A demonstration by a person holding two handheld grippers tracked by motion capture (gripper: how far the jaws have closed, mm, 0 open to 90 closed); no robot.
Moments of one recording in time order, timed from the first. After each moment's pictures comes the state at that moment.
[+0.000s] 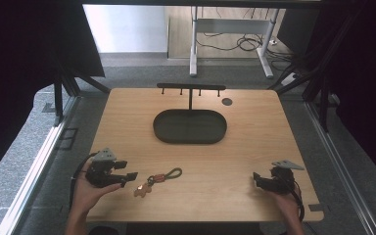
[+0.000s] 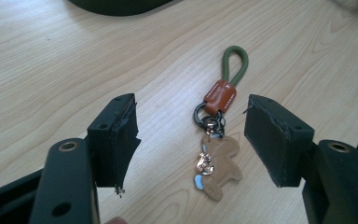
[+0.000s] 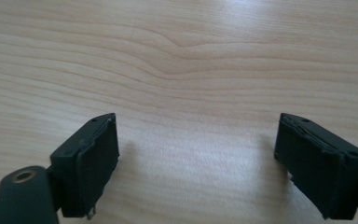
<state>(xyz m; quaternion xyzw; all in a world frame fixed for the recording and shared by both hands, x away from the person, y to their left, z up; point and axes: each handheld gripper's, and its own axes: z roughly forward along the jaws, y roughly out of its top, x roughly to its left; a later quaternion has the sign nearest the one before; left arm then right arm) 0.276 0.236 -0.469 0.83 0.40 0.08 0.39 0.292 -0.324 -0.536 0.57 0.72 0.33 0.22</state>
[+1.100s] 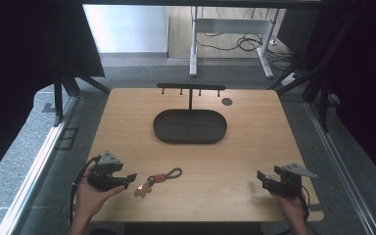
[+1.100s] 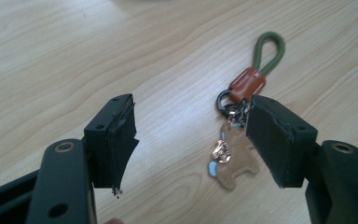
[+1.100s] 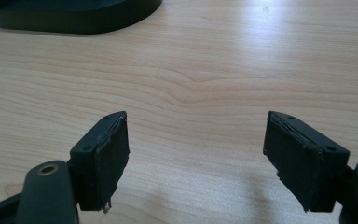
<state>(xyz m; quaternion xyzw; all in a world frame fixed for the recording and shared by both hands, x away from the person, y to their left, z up) 0.264 0.222 -0.465 0.82 0.45 0.12 0.34 0.276 -0.334 -0.527 0.54 0.70 0.41 0.23</state>
